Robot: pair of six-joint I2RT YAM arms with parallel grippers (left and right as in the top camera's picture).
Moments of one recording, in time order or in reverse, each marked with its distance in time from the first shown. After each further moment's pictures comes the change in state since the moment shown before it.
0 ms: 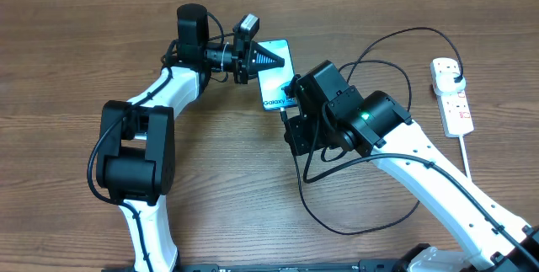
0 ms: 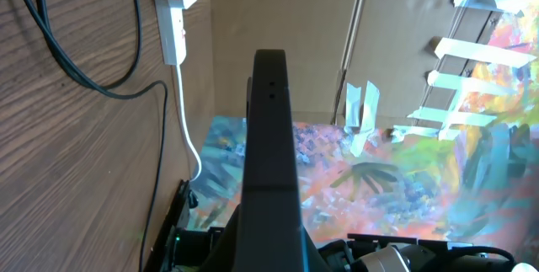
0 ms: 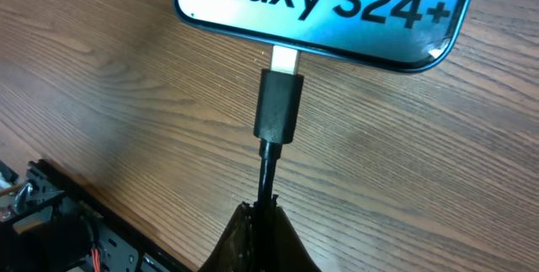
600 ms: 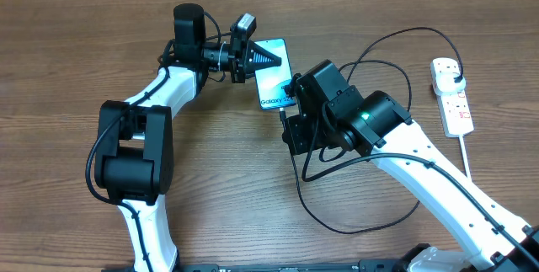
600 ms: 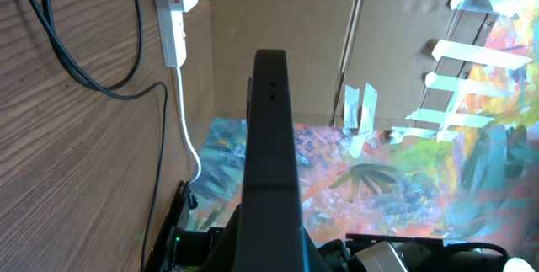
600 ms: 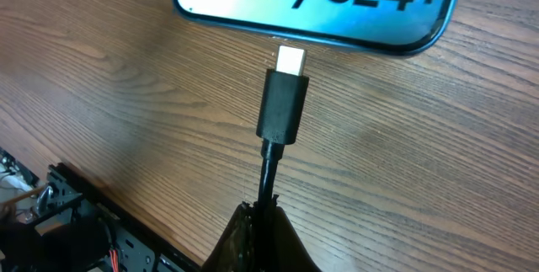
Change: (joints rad) left arm 0.013 0.000 0.000 0.000 0.006 -0.001; right arm 0.000 0.000 0.000 0.011 -0.027 0.033
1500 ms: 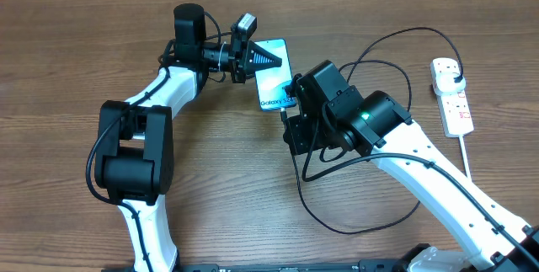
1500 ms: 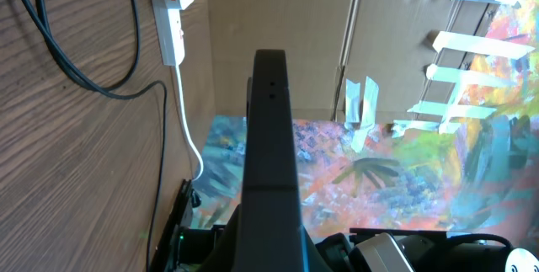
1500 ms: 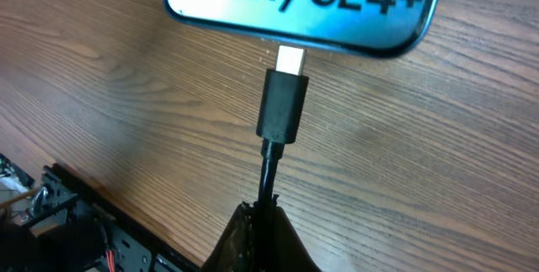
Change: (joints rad) left arm 0.001 0.000 0.000 0.000 0.012 0.027; right arm 0.000 0.000 0.000 -0.005 0.010 0.005
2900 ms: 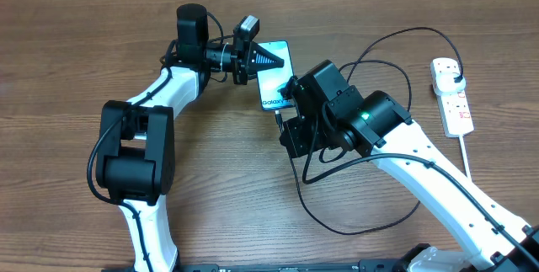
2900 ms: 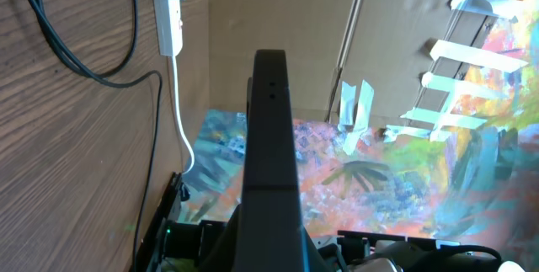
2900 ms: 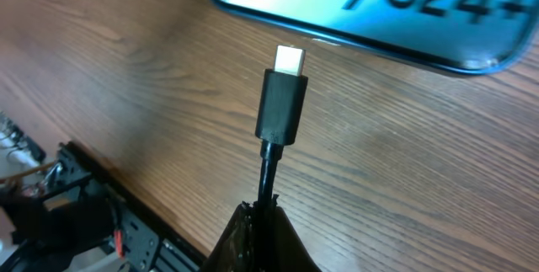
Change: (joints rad) left arm -0.007 0.000 0.000 0.000 0.000 -0.068; right arm 0.000 0.000 0.000 0.002 -0.051 -0.058
